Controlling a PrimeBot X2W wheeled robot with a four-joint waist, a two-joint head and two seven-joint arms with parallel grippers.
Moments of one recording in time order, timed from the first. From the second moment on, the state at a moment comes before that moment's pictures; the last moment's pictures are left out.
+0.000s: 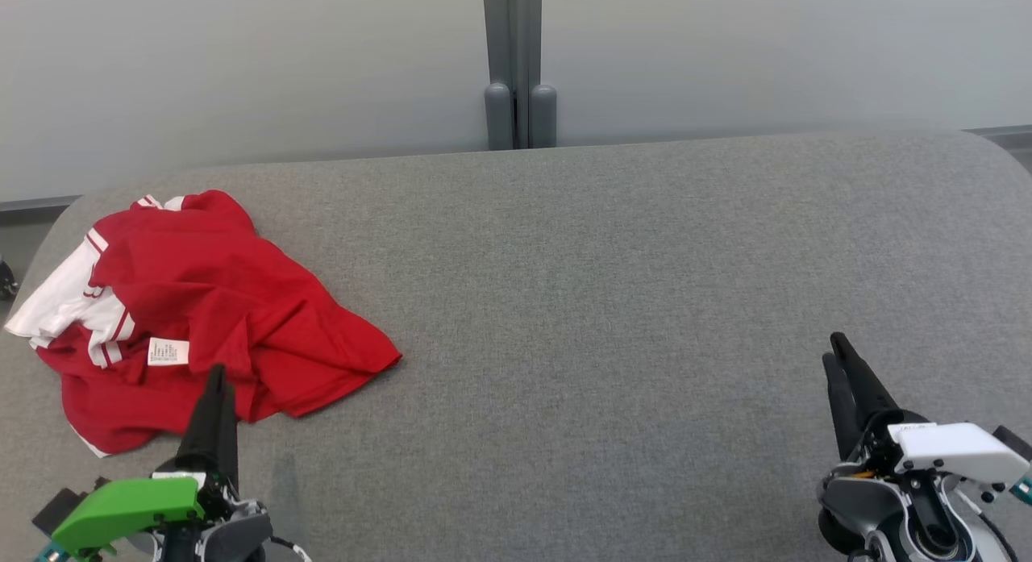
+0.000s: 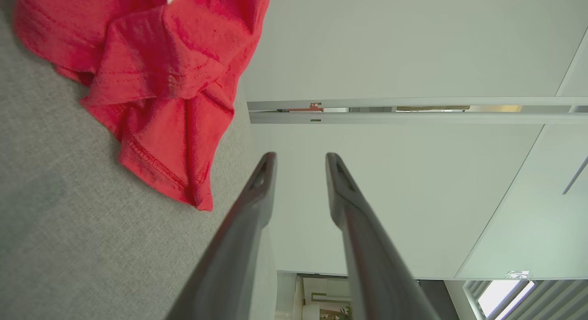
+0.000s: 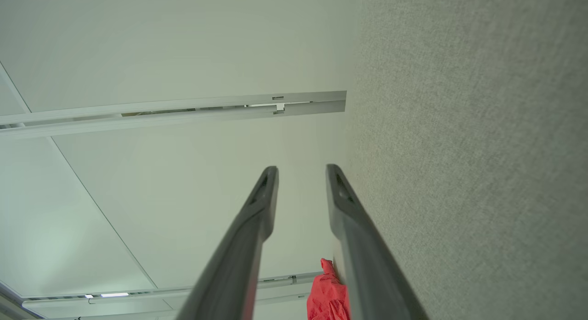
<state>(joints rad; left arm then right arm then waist) -0.09 0.05 0.11 0.27 -1.62 -0.13 0.11 -0.09 -0.04 -0.11 0.26 1.61 0.13 0.11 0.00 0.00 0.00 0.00</state>
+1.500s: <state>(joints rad) -0.06 0.04 0.06 0.04 -1.09 -0.07 -0.06 -0.09 -0.04 -0.06 0.00 0.77 0.13 -0.06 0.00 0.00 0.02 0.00</state>
